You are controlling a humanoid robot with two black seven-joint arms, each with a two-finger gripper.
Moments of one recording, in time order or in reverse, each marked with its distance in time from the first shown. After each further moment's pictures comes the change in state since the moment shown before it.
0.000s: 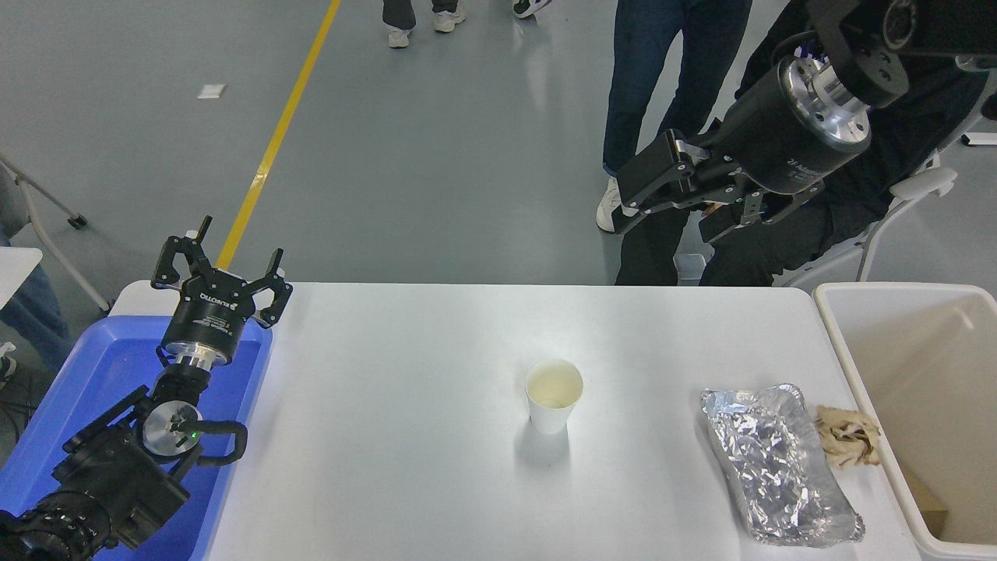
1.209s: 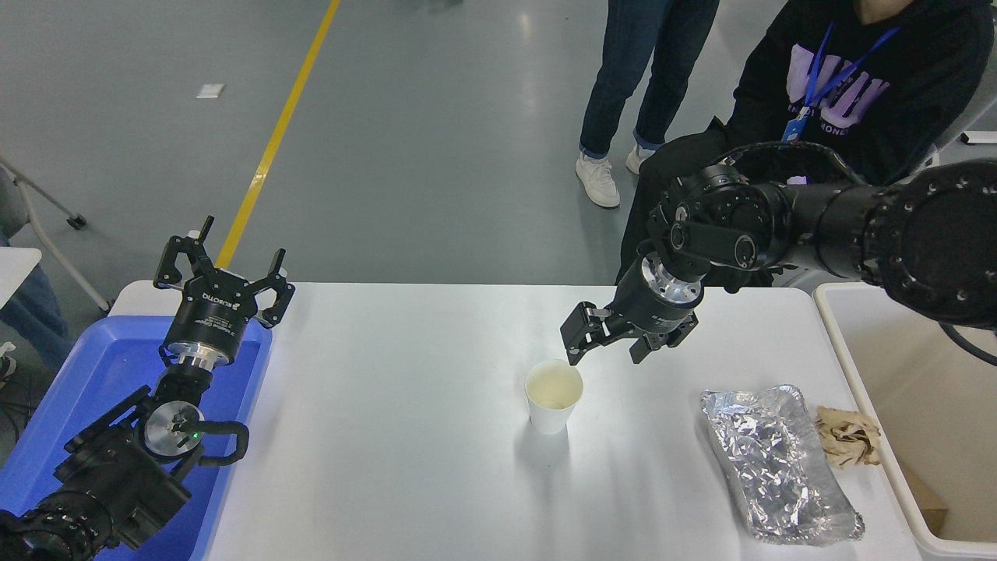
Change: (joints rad) left arm 0.000 -0.002 0.001 -0.001 0.001 -0.002 0.000; right arm -0.777 0.103 0.330 -0.574 -0.092 0.000 -0.346
